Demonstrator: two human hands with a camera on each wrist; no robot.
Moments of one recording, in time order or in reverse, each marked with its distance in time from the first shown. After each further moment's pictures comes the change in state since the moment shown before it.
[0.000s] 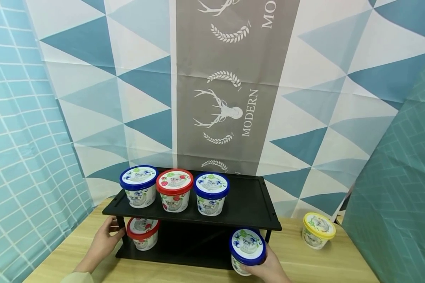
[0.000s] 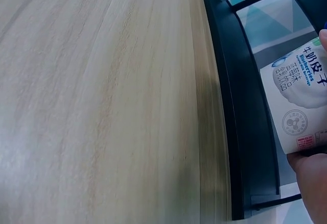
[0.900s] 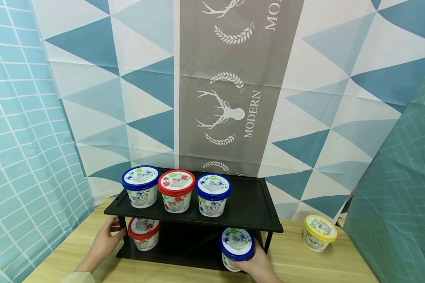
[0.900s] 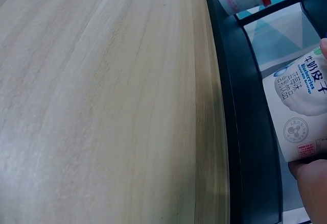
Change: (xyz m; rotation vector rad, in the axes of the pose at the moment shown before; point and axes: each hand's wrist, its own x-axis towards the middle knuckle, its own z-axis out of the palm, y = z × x) left_hand -0.001 0.004 -0.002 -0.005 -0.018 -0.022; right_hand 0.013 -0.013 0.026 -0.016 0.007 -0.061
